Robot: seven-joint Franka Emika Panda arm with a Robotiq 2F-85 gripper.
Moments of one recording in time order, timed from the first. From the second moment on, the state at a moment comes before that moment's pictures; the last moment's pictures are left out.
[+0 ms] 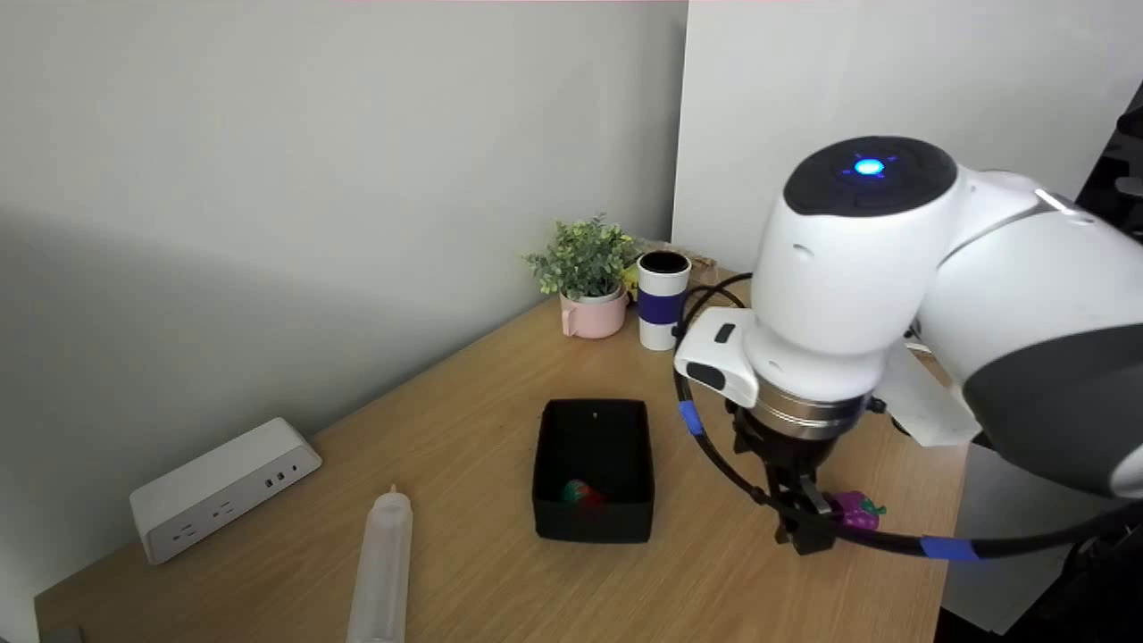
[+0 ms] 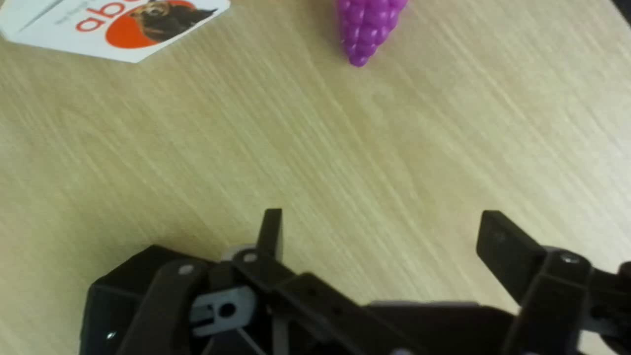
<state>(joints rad) 0.28 0.41 0.10 -2.12 -0.44 2.47 -0.15</state>
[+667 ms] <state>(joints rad) 0.28 0.32 0.12 -2.42 -0.59 2.50 -0.27</state>
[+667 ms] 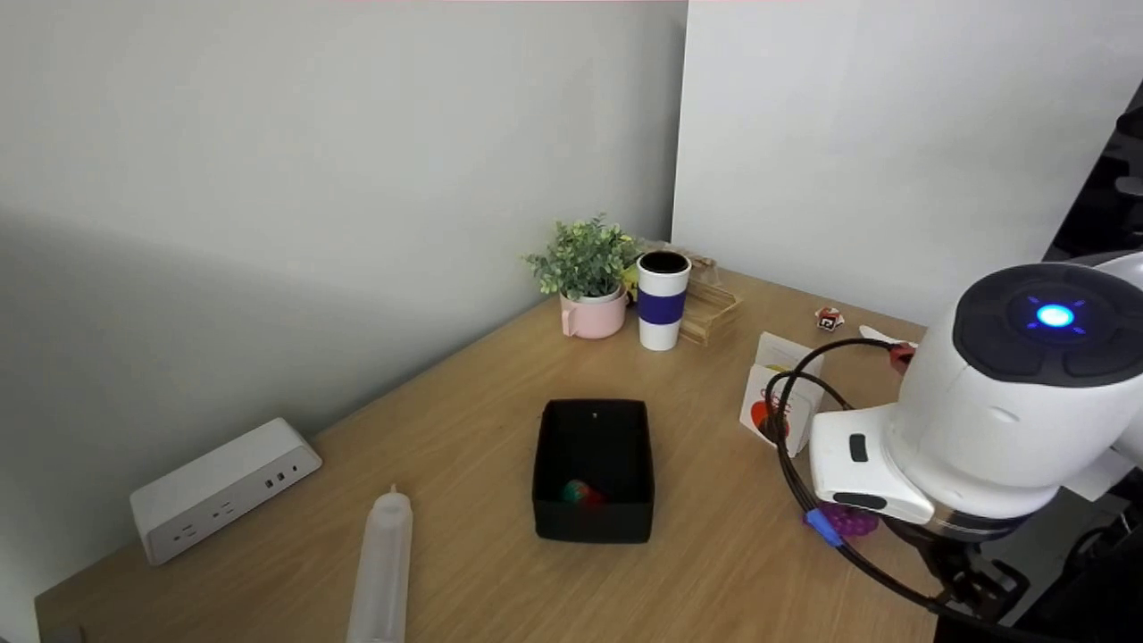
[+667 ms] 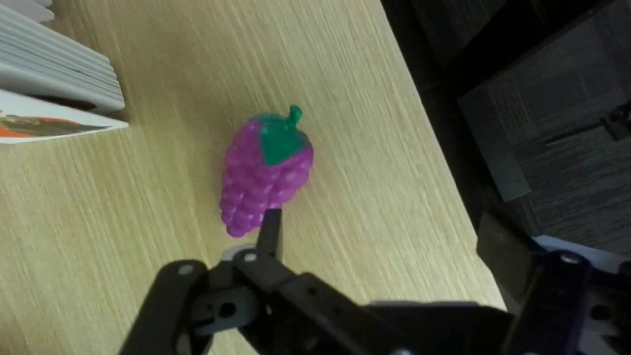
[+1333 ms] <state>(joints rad) 0.20 0.25 0.02 -2.52 -0.83 2.76 -0.11</state>
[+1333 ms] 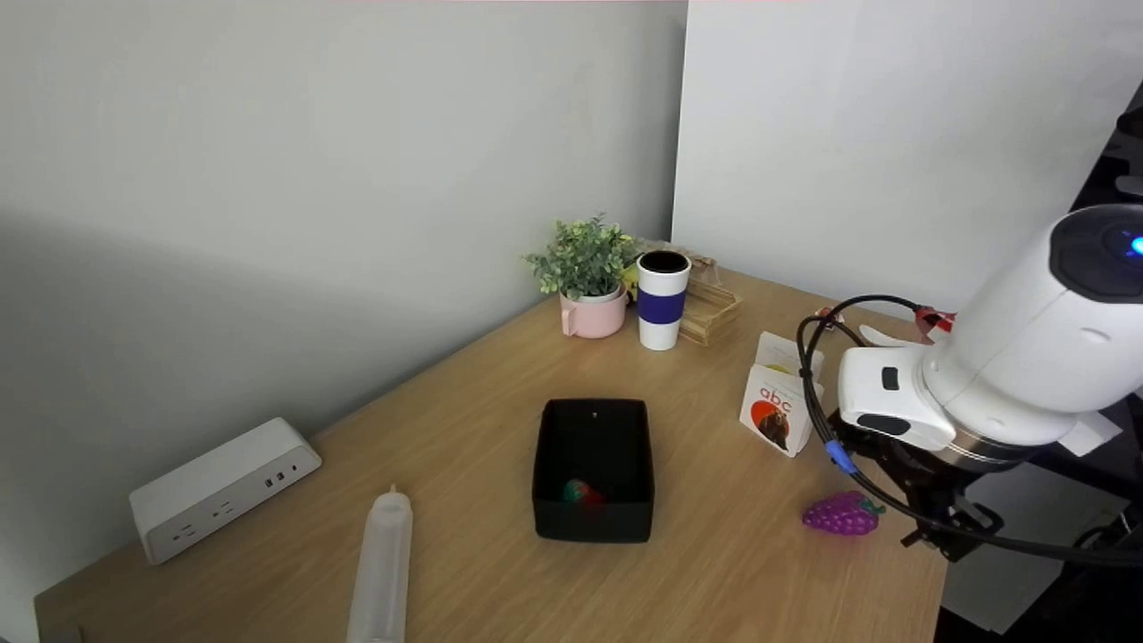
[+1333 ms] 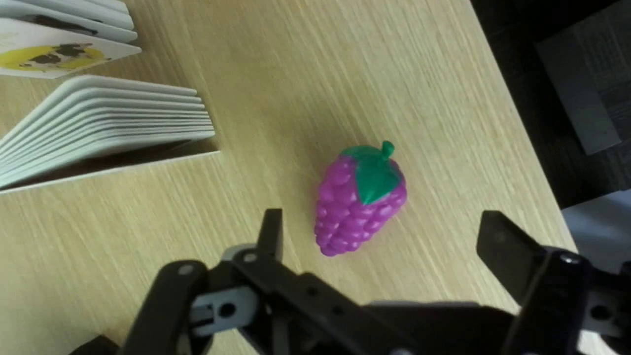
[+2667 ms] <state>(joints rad) 0.18 0.43 -0.06 -2.53 -0.84 3.06 -0.08</state>
